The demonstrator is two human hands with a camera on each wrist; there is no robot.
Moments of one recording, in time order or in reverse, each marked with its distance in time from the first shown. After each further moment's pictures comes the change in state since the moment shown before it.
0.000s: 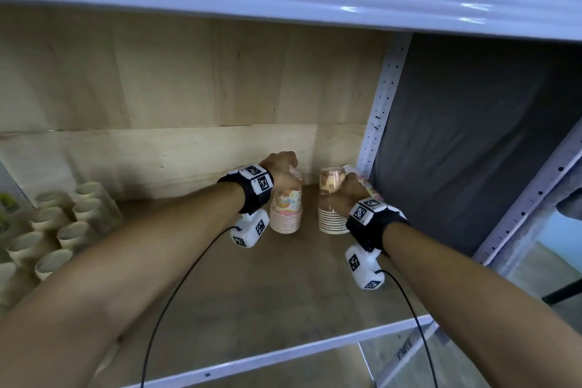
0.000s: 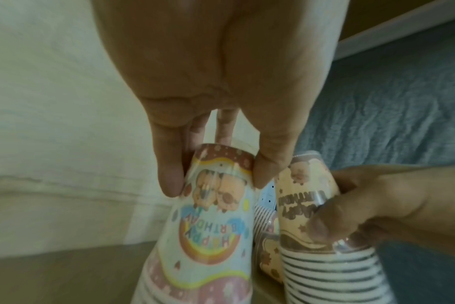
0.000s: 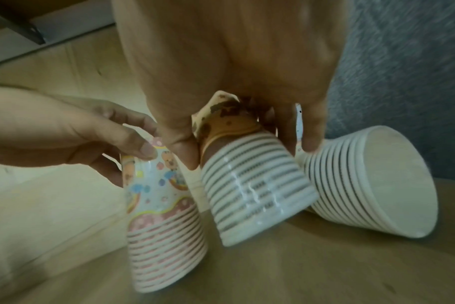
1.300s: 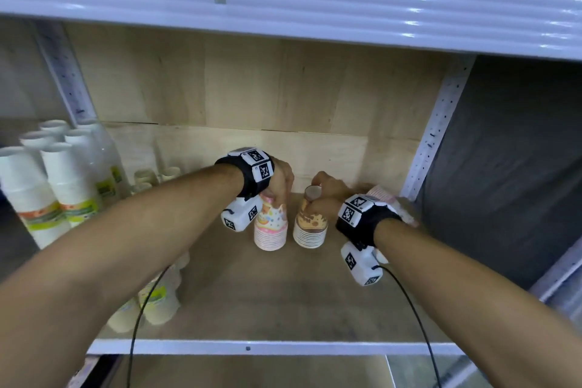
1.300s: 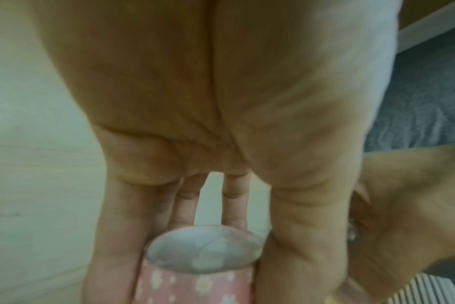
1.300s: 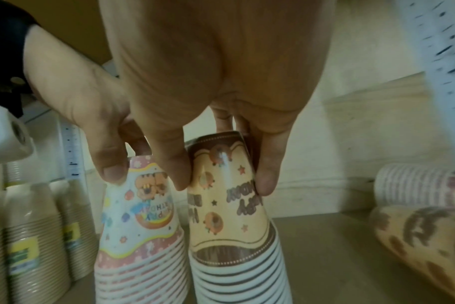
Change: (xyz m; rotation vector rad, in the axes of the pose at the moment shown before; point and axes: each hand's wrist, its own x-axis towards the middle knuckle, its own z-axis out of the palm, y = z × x) left_hand -0.083 -0.035 -0.077 0.517 -0.339 -0.136; right_hand -0.075 -0.110 0.012 -0.058 -0.275 -0.449
